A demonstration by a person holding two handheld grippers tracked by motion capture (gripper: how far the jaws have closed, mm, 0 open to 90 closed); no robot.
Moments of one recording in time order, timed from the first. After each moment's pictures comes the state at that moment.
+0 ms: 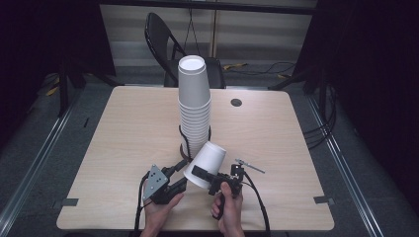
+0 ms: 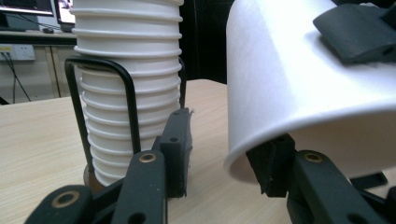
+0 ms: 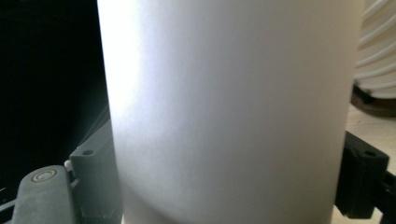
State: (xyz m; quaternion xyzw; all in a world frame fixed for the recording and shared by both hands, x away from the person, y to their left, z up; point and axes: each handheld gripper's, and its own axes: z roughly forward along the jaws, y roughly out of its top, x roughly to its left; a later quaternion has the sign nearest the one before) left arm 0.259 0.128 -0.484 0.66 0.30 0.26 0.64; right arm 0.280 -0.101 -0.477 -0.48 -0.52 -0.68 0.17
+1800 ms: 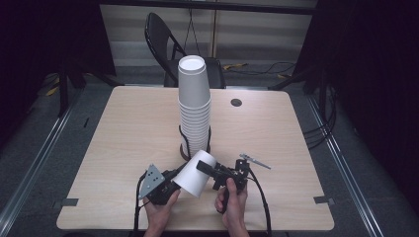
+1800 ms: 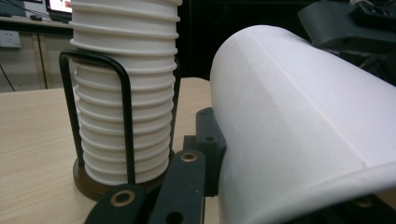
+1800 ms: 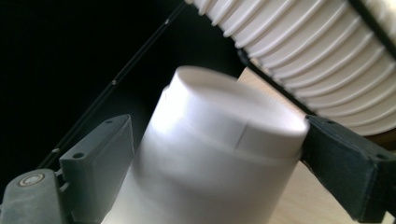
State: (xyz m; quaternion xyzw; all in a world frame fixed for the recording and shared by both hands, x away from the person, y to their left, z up) left arm 0.257 0.133 -0.481 0.66 0.31 0.22 0.65; right arm 0.288 -0.114 -0.465 -0.47 -0.54 -0.69 0.11
